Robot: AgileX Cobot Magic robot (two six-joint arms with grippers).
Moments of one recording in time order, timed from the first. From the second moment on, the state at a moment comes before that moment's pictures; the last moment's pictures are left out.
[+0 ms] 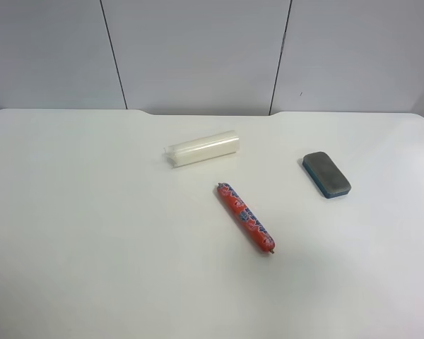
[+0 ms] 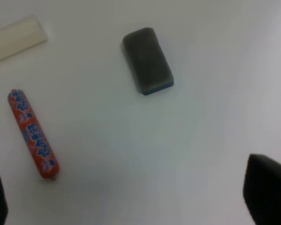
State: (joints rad) left arm 0.00 -0.01 -0.51 0.00 1.06 0.00; right arm 0.02 0.45 -0.72 0.10 1.07 0.04
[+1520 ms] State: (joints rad) left arm 0.00 -0.01 -0.51 0.00 1.06 0.00; right arm 0.02 1.83 -1.26 0.08 1.04 -0.28
